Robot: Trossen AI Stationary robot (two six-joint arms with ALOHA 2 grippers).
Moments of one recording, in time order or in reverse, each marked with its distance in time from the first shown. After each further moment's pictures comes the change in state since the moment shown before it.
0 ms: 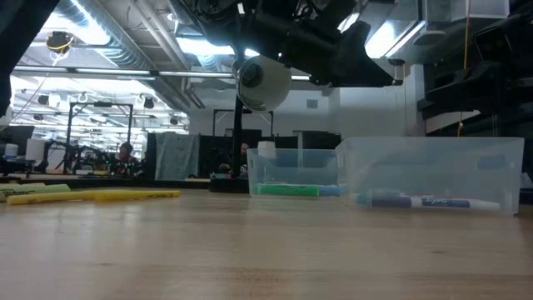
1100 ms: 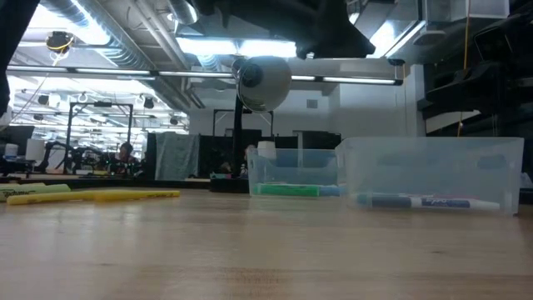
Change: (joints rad) left arm -0.007 -0.145 0.000 -0.168 -0.016 -0.015; right arm 0.000 0.000 0.000 0.000 0.000 0.000
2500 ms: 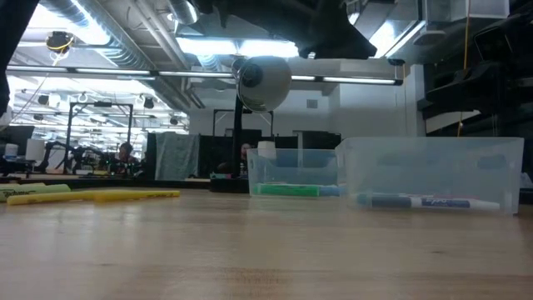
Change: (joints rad) left arm -0.014 0.002 0.000 -0.032 0.017 0.042; right arm 0.000 0.000 0.000 0.000 0.000 0.000
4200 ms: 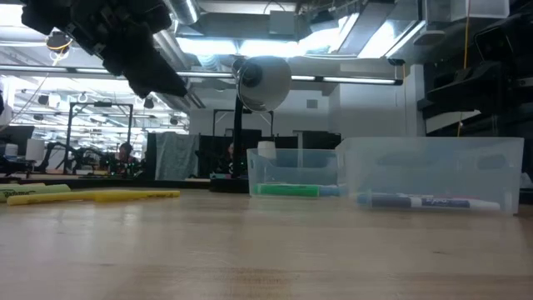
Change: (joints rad) left arm -0.156 -0.856 -0.869 -0.220 -0.060 -0.548; right arm 0.000 0.000 0.000 -0.002 -0.008 0.000
